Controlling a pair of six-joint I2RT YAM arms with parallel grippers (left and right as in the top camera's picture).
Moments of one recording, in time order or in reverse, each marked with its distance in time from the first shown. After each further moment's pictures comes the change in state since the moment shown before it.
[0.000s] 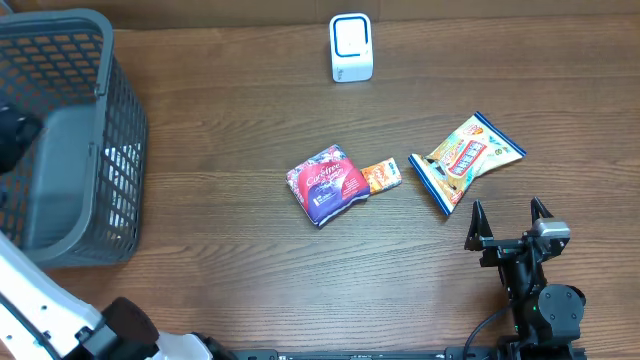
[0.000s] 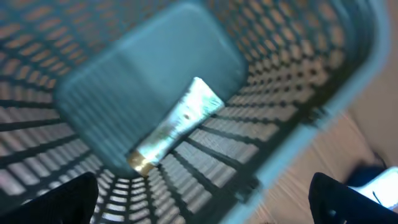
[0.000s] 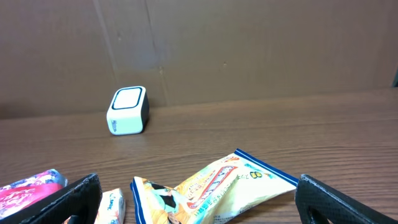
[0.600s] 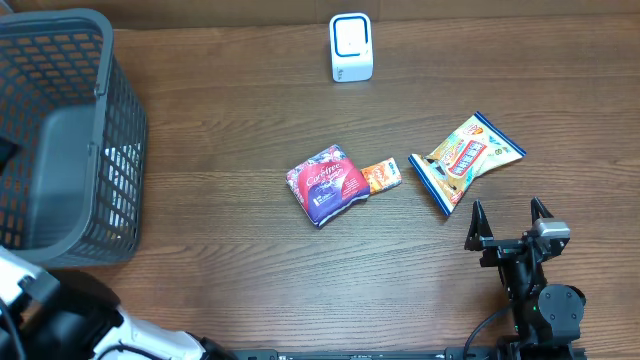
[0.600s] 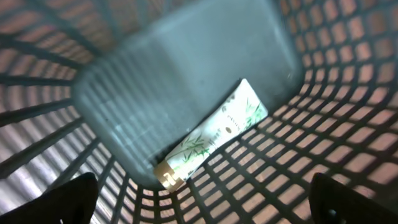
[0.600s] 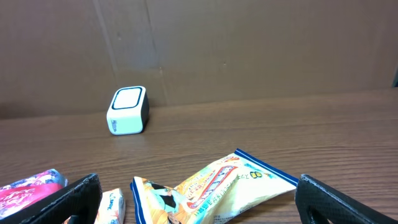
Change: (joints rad) left arm 0.134 0.233 -0.001 0.004 0.051 0.087; right arm 0.000 0.000 0.000 0.000 0.000 0.001
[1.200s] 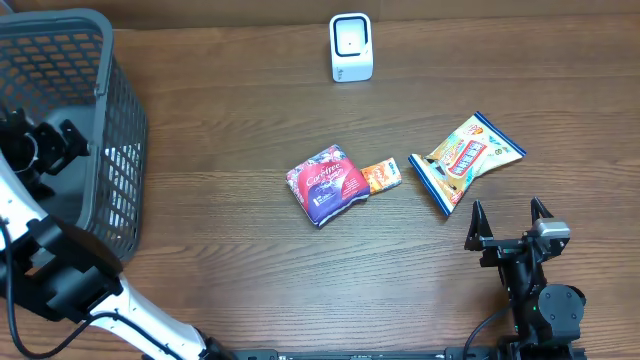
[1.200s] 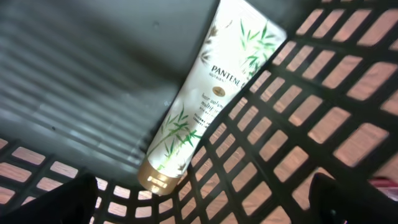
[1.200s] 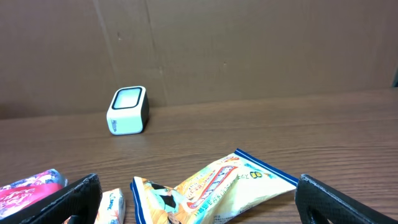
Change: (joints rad) left arm -0.197 0.190 -0.034 -0.061 -0.080 0.211; right arm 0.000 0.000 0.000 0.000 0.000 0.000
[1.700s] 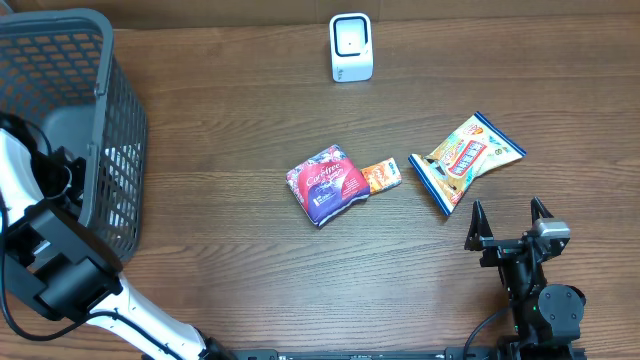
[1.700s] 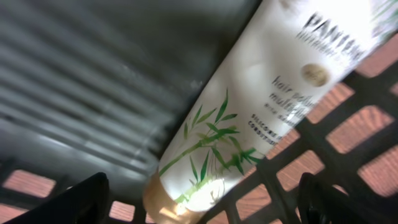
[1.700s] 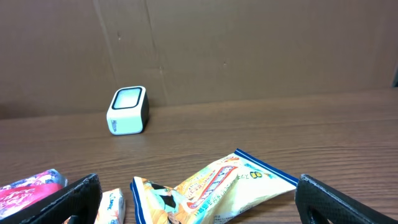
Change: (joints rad) left arm -0.001 0.004 -0.332 0.161 -0.079 0.000; right arm 0.000 0.000 0.000 0.000 0.000 0.000
